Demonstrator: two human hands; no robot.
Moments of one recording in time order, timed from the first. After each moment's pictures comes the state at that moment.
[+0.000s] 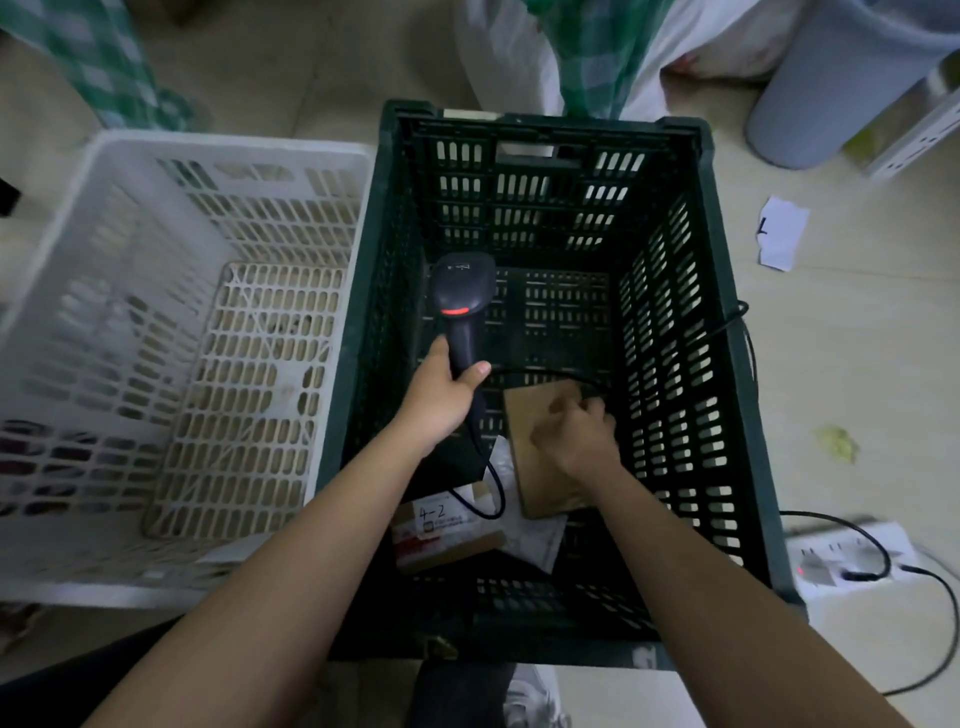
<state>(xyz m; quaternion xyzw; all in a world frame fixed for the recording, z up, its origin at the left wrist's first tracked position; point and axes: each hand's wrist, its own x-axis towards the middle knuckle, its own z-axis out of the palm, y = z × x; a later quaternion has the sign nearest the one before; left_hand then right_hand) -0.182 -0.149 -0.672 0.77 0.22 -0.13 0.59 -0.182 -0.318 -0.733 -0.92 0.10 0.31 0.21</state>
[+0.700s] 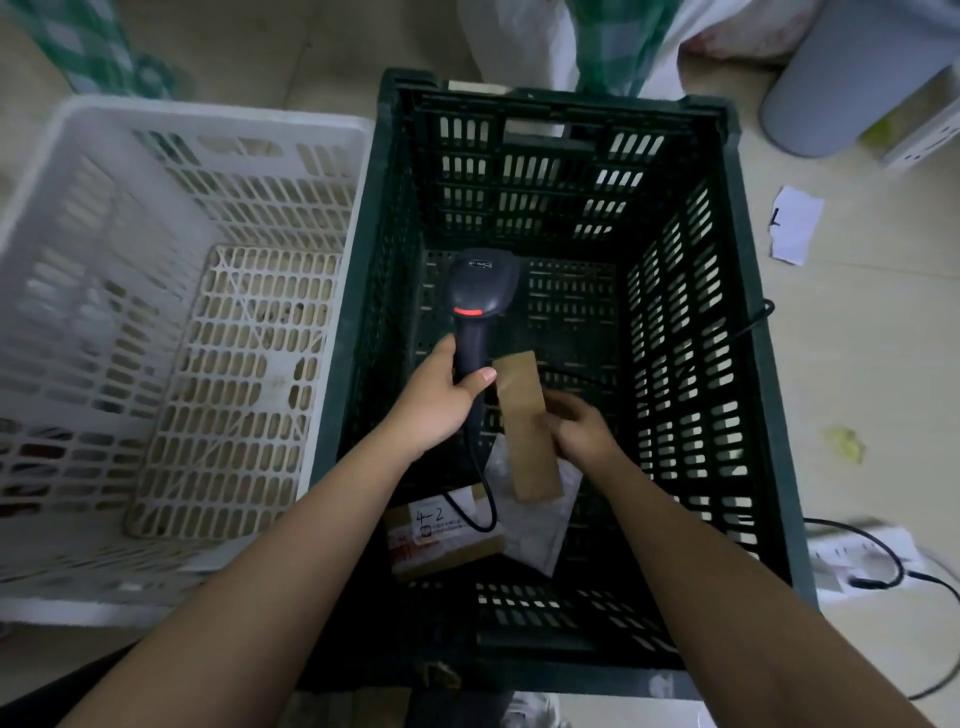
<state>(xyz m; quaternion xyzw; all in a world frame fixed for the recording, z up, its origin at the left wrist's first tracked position) -0.183 -0.137 -0.680 0.79 0.15 -0.16 0.57 -0.172 -0.325 -0.774 -0.78 0.20 0.30 0.51</state>
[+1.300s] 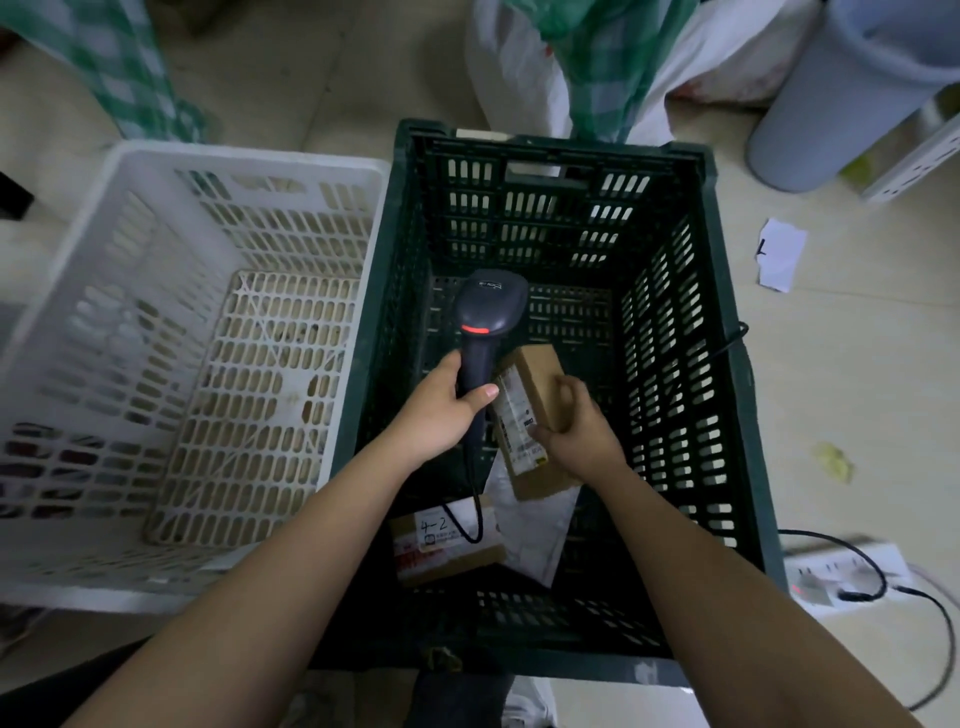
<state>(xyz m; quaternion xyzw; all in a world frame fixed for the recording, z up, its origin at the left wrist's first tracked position) -0.191 -0.136 -0.651 0.79 0.13 -0.17 0.57 -0.170 -0.323 -0.729 -0.90 0.08 0.24 0.36</state>
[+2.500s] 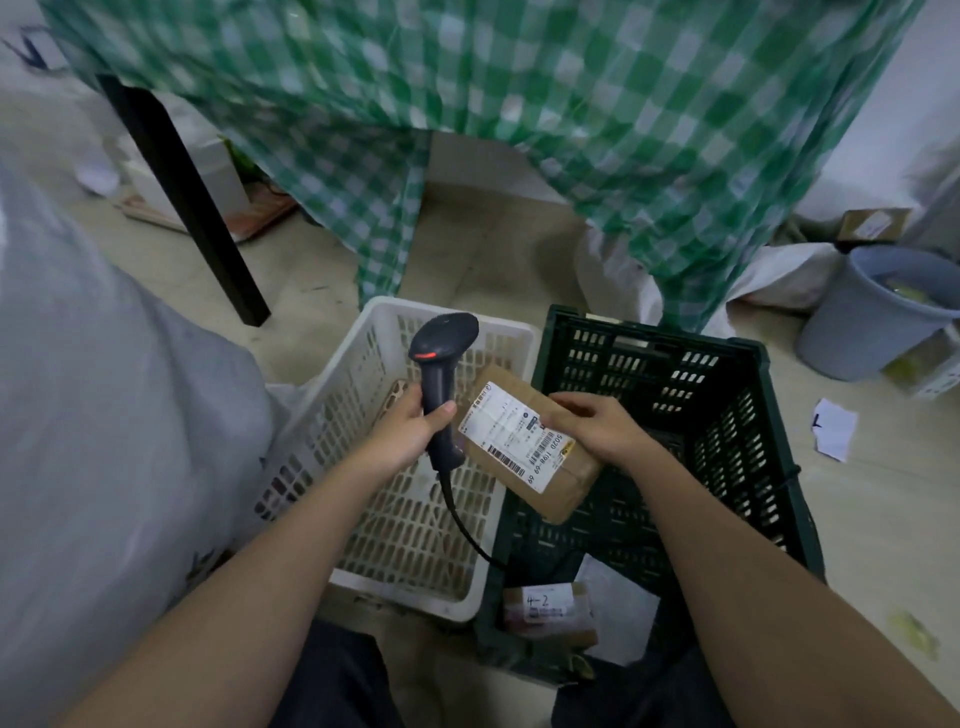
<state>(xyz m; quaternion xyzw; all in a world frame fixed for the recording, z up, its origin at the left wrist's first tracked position) -0.280 0.030 -0.494 0.77 0.21 -0.05 0.60 -0.171 -0.185 -0.514 -0.84 -0.07 0.28 0.46</state>
